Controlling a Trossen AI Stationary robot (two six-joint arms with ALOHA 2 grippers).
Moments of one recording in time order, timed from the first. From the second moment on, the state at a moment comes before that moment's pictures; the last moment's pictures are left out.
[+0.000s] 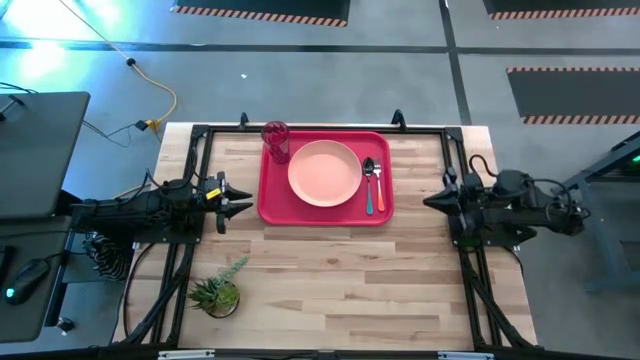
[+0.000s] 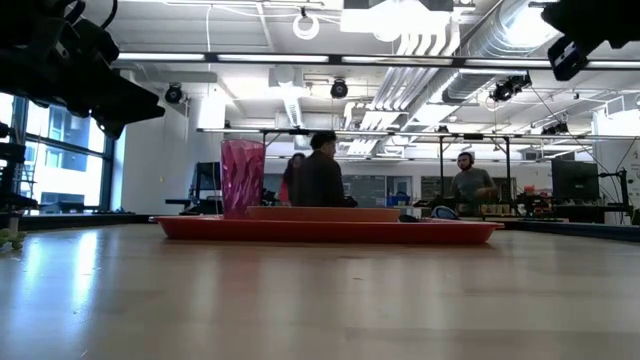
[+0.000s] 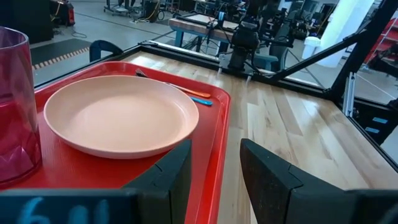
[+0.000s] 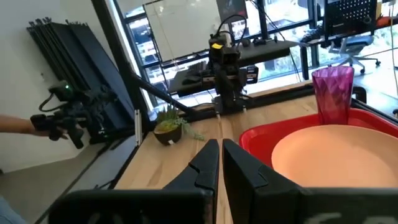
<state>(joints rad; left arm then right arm) 0.08 0.04 0.08 -0.20 -0.07 -0.21 -0.04 0.02 0.38 -0.36 -0.12 0.25</state>
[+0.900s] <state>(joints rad) 0.08 0.04 0.08 -0.20 -0.07 -0.21 -0.04 0.01 0.02 0.02 -0.14 0.28</state>
